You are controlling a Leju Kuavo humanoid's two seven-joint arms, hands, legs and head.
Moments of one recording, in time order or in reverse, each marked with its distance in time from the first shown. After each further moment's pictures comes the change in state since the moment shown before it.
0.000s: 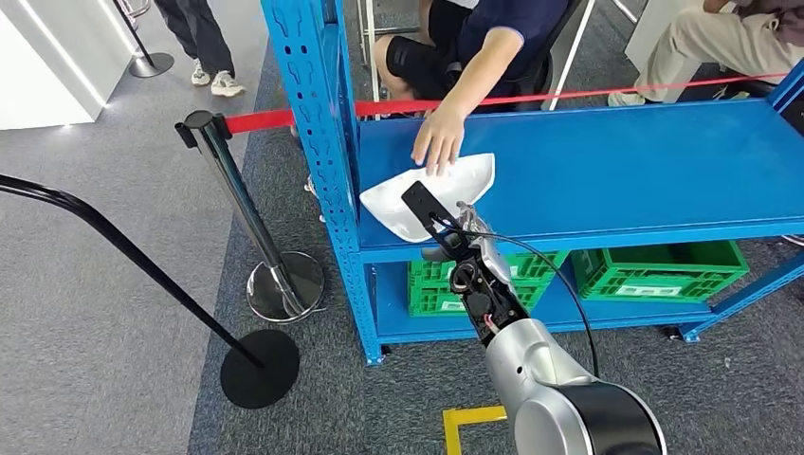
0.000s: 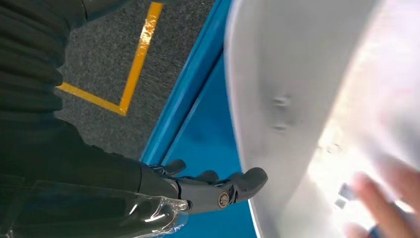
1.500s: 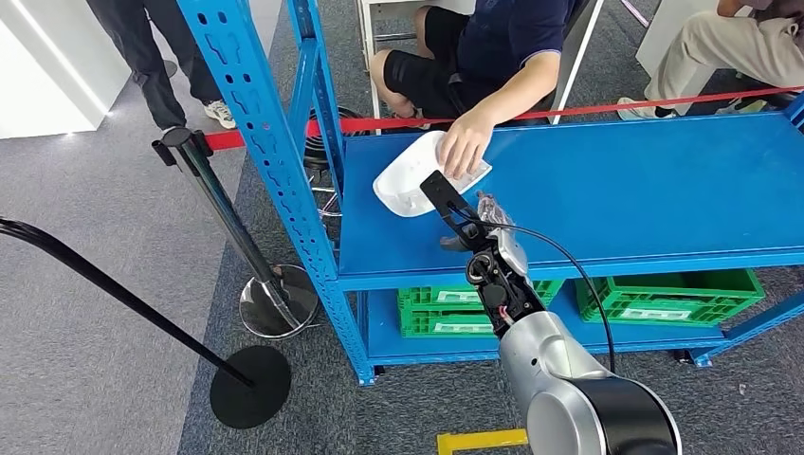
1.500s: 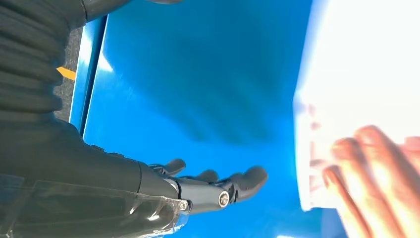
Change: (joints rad) left arm 0.005 -0.008 -0.001 -0.009 -0.025 0.110 -0.029; right arm -0.021 -0.030 -0.010 -0.003 0.020 -0.014 0.005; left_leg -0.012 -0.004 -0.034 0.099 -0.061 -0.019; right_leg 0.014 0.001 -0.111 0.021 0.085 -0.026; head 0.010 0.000
